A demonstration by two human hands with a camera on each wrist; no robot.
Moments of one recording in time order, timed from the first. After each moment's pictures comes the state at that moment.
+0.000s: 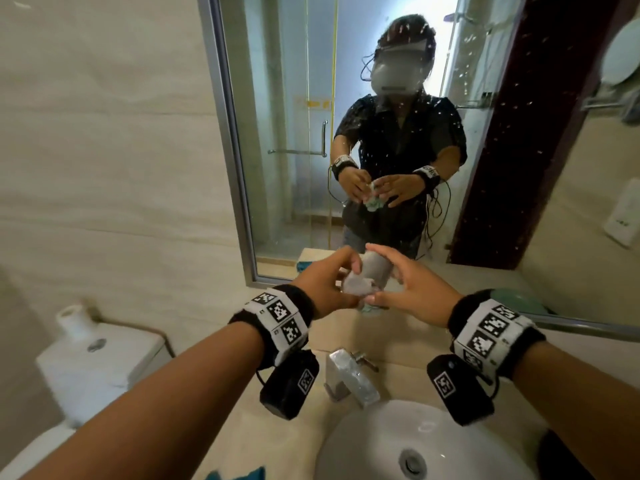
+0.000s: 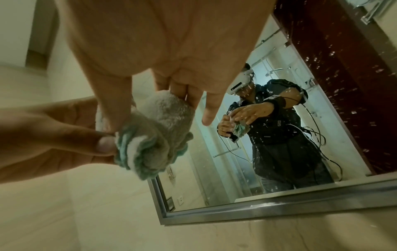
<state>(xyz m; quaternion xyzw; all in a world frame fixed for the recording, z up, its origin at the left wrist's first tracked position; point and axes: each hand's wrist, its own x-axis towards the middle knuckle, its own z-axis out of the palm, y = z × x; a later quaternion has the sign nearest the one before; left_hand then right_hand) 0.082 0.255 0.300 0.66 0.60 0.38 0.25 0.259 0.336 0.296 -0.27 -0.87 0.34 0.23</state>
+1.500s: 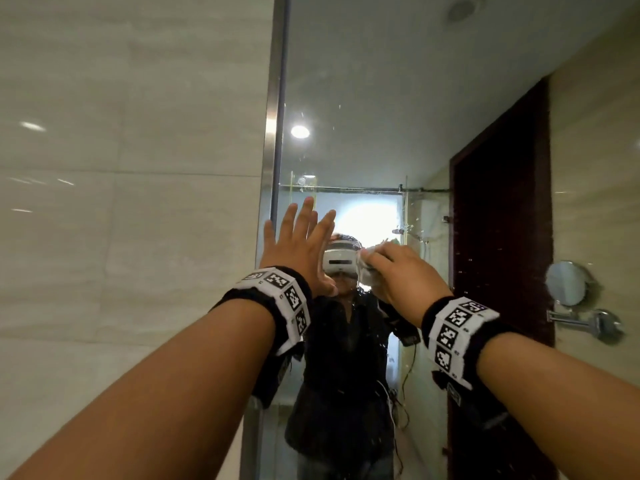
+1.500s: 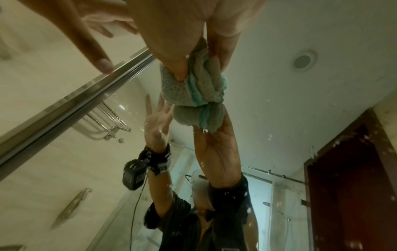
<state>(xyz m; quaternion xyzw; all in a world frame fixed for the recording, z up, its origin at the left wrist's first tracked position) -0.098 0.355 0.614 0.60 0.69 0.20 -0.34 0.084 0.417 0.594 -0.34 -0.83 -0.30 0.33</state>
